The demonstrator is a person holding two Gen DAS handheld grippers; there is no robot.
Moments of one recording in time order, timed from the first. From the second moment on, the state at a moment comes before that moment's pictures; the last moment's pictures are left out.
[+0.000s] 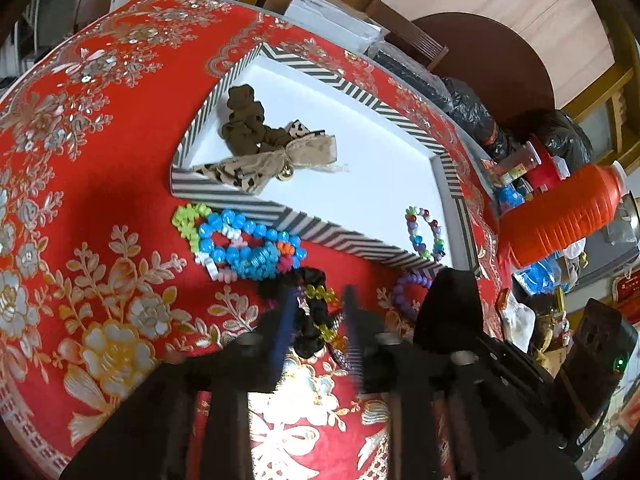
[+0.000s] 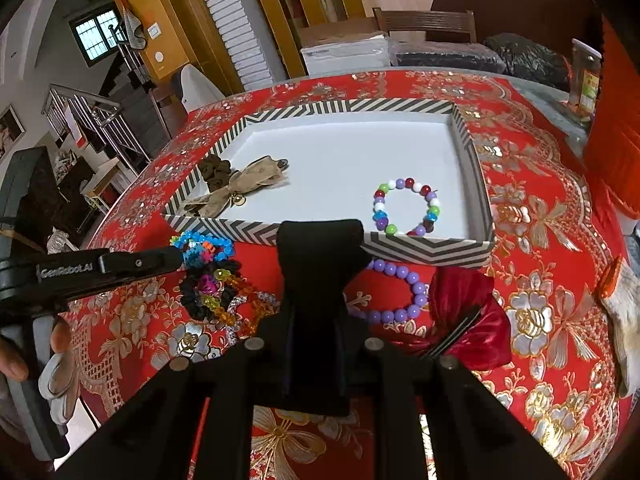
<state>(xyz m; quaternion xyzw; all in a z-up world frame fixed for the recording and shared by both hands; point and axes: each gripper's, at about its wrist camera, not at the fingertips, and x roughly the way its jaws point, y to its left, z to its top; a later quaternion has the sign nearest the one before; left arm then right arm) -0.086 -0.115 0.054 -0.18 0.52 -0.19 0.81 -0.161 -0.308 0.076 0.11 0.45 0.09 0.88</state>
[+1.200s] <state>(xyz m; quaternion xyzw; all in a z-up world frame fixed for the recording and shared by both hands) -0.102 -0.127 0.132 -0.13 0.47 -0.26 0.83 -0.167 -0.311 0.091 0.13 0.43 0.09 0.89</state>
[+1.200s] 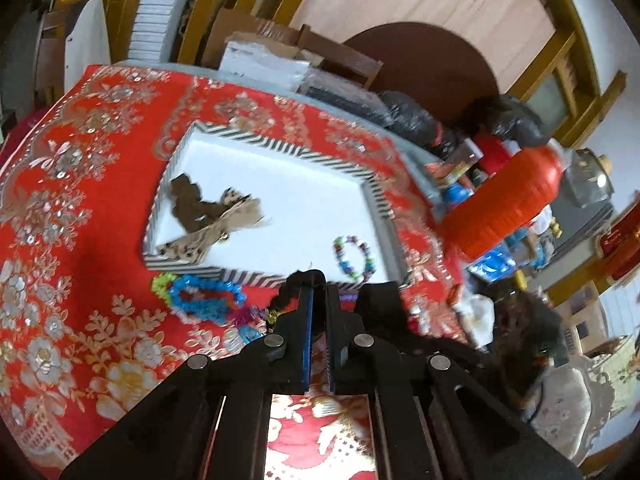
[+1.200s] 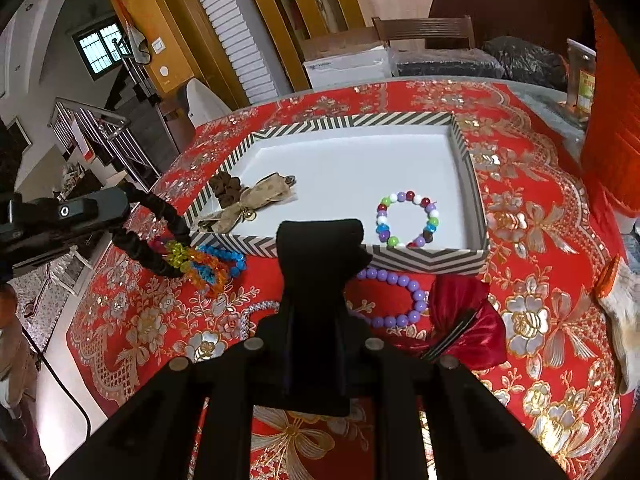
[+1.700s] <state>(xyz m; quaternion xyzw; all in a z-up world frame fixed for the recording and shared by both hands) -0.098 -0.076 0.065 -0.13 0.54 -0.18 0.81 -0.162 -0.300 0.082 0.12 0.45 0.10 0.88</state>
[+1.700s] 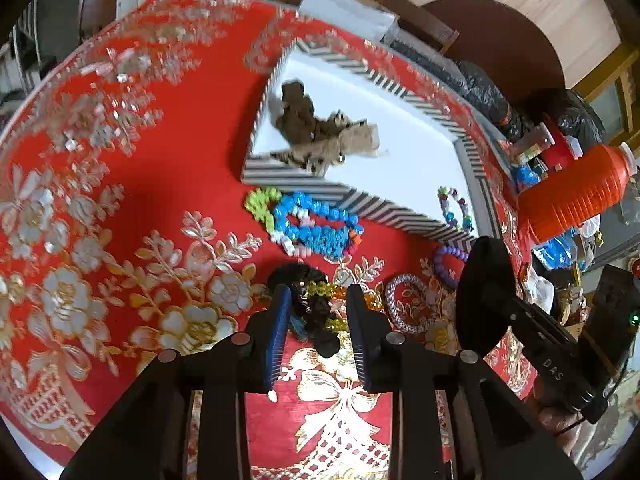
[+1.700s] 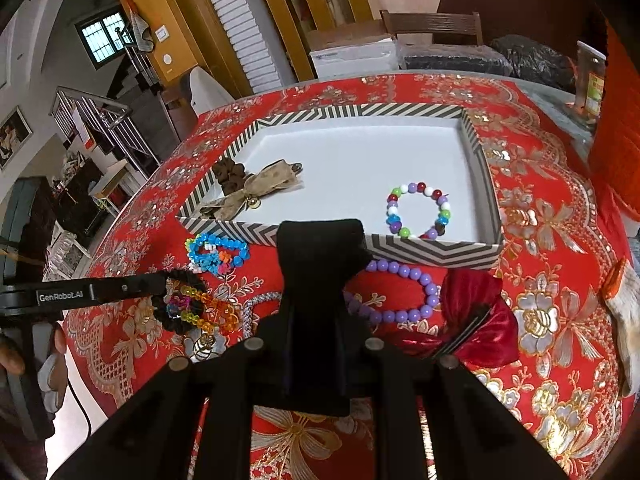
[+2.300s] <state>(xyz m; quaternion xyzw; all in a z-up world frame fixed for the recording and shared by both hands) -0.106 -0.157 0.047 0.17 0.53 -0.25 0.79 -0.163 -0.302 0.081 0.12 0.45 0.10 0.88</state>
